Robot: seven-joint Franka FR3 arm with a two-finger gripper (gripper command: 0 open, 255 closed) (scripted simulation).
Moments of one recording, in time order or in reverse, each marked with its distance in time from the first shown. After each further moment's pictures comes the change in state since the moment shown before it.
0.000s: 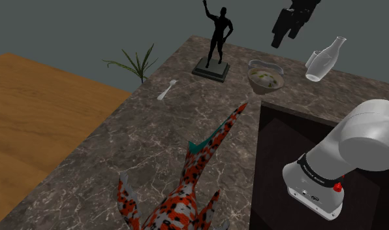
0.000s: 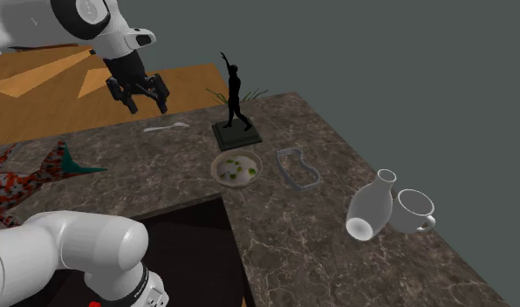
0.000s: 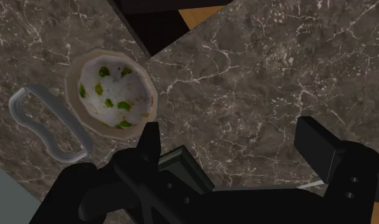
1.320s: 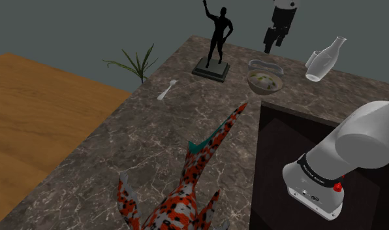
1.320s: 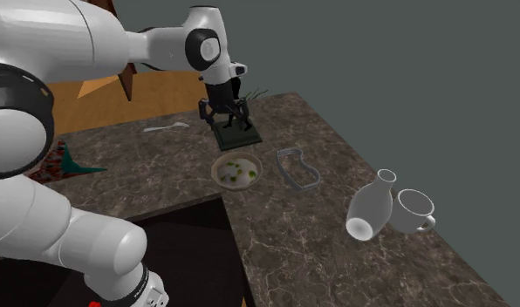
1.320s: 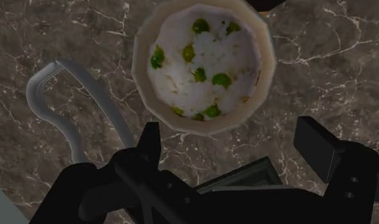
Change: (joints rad) arm -0.093 0.470 -0.310 0.133 -0.108 0.261 -0.359
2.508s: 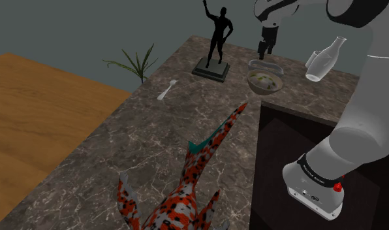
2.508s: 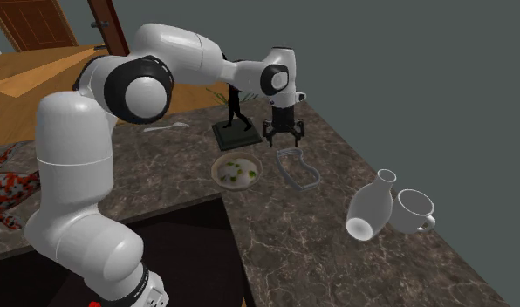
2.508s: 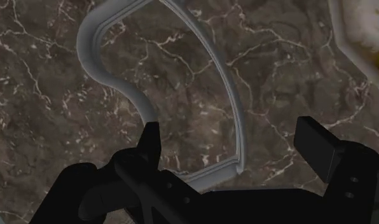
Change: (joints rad) arm -0.169 0.716 -0.121 0.534 0.180 0.073 -0.373
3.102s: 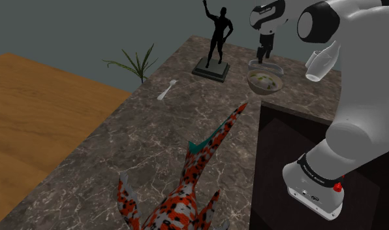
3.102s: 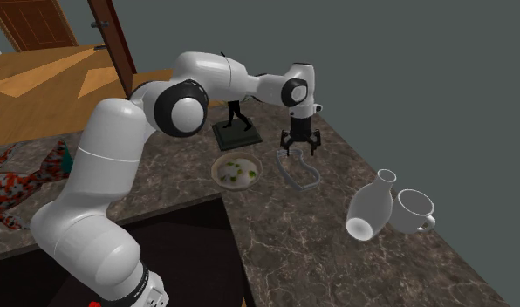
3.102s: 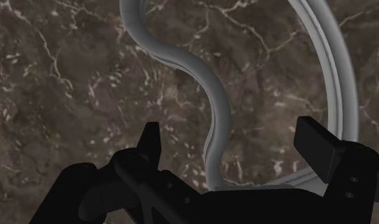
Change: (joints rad) arm -0.120 0.295 0.020 0.318 0.060 -0.057 -0.092
